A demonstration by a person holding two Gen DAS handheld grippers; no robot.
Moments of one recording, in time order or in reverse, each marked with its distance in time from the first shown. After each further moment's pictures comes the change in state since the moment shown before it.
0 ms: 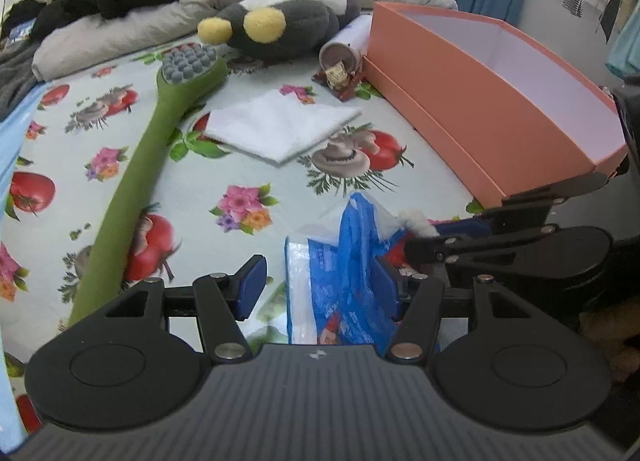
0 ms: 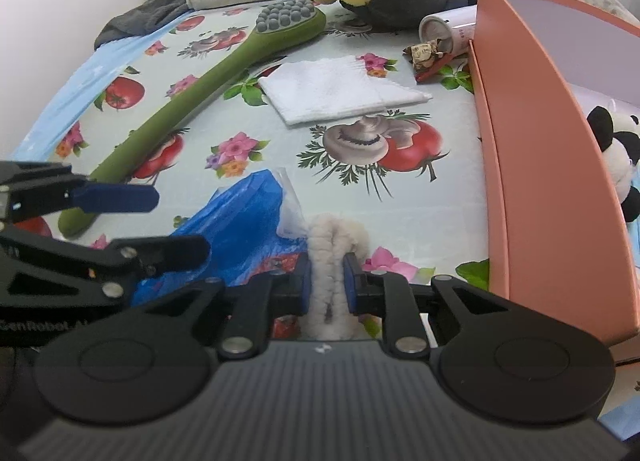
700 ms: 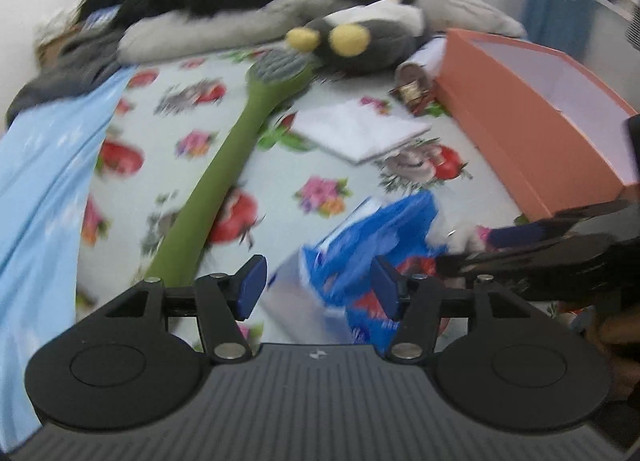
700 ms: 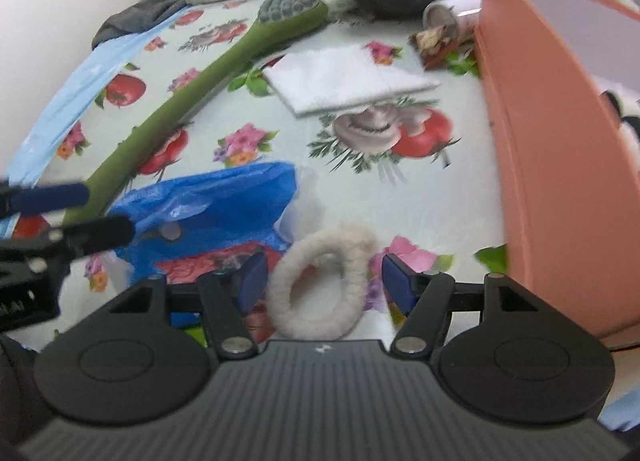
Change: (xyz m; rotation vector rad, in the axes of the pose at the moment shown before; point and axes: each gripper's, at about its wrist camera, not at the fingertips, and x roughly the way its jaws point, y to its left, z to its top) left arm -0.046 0.009 -0.016 -0.094 -0.057 0.196; right arm 0.010 0.008 -0.003 0.030 0.037 0.019
